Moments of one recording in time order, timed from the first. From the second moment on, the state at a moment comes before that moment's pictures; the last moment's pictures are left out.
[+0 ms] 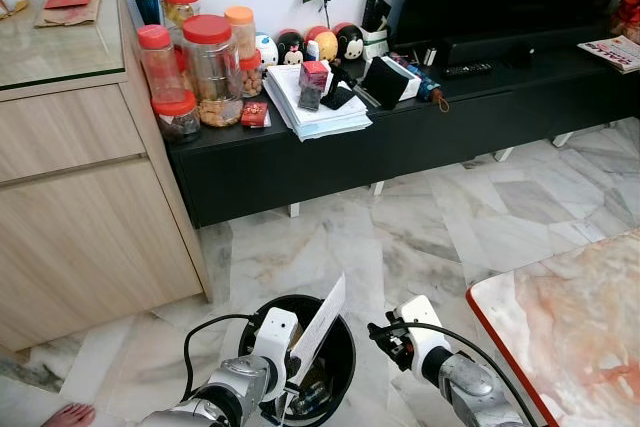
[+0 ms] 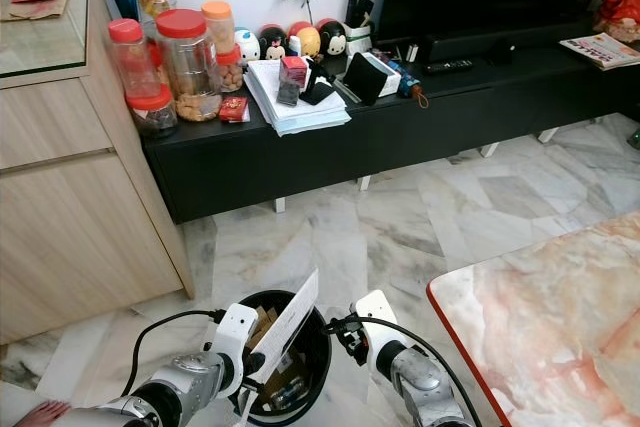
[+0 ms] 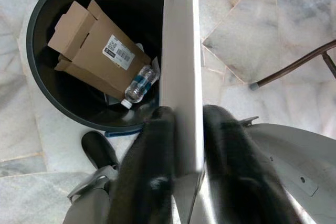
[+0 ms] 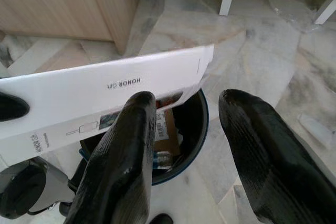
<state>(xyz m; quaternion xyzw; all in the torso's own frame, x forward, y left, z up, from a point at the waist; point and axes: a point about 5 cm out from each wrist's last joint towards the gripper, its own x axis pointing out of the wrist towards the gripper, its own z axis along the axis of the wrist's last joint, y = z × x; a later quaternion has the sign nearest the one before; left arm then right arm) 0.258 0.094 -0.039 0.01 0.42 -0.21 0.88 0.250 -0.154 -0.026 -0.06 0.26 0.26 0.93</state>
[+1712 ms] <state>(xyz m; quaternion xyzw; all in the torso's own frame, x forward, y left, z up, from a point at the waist) 0.276 0.171 -0.013 0.13 0.21 0.02 0.97 0.247 -0.167 -0.029 -0.02 0.24 0.17 0.96</state>
